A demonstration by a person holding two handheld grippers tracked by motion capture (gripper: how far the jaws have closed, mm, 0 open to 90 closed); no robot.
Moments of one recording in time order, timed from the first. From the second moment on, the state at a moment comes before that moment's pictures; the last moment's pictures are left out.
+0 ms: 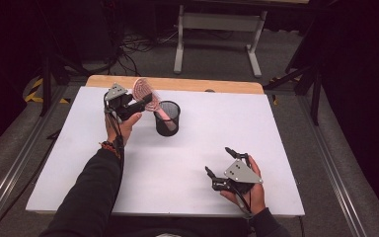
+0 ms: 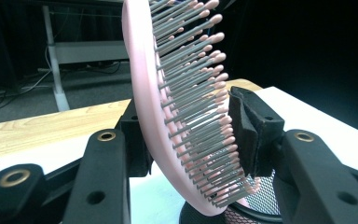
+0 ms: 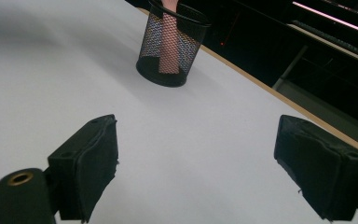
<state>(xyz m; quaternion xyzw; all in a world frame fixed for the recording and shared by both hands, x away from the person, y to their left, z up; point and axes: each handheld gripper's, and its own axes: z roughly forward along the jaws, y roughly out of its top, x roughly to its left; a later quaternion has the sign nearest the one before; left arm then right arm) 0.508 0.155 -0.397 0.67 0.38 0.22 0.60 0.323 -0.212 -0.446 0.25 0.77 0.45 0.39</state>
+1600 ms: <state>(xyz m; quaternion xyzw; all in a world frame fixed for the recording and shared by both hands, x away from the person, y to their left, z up) 0.499 0.156 -0.384 0.70 0.37 0.27 0.55 0.322 -0.212 -0.446 0.25 0.76 0.44 0.40</state>
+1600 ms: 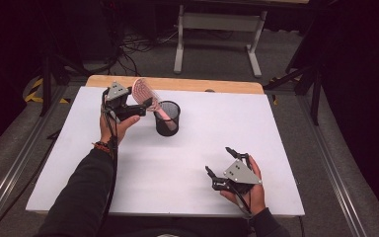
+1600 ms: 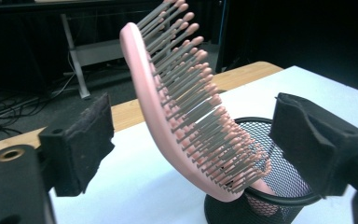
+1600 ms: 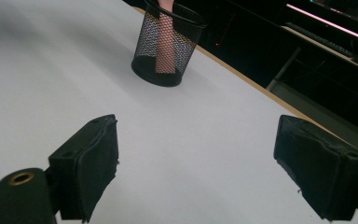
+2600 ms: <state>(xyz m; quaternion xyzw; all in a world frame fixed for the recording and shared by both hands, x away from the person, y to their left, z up) 0.483 0.155 -0.379 0.72 0.31 0.30 0.54 0.322 -0.211 -0.447 0.24 0.77 0.44 0.40</state>
